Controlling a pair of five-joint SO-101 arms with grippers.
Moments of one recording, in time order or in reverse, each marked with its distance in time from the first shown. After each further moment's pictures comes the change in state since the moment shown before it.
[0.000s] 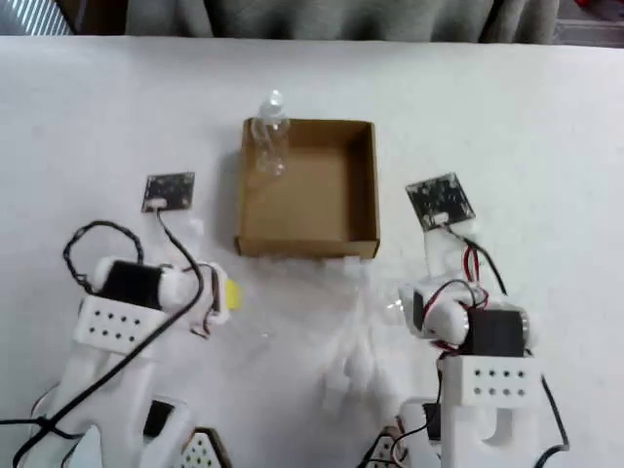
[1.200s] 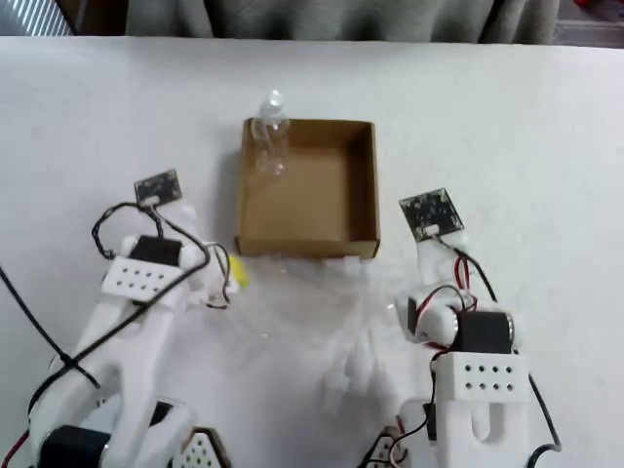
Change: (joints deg) left arm -2.8 18.3 2.2 -14.8 12.9; right arm 0.1 -0.4 6.2 -5.0 0.5
